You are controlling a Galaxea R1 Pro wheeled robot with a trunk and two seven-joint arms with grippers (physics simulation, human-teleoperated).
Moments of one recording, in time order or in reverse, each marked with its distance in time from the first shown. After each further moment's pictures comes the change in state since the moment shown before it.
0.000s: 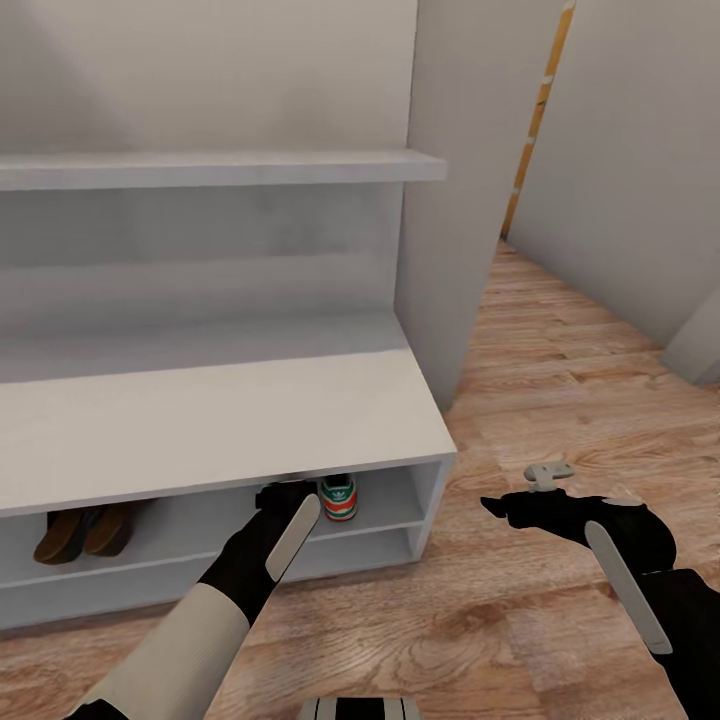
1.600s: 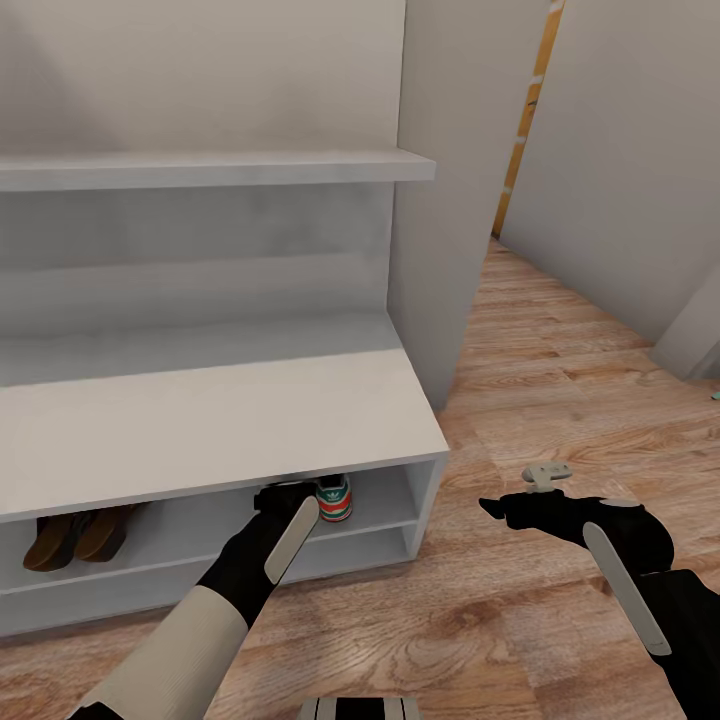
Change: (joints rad) left arm 0.007 0.005 0.000 0.000 -0.003 -0.020 0.000; right arm 0.002 0.001 0.008 0.000 0.001 -0.001 0.000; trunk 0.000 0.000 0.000
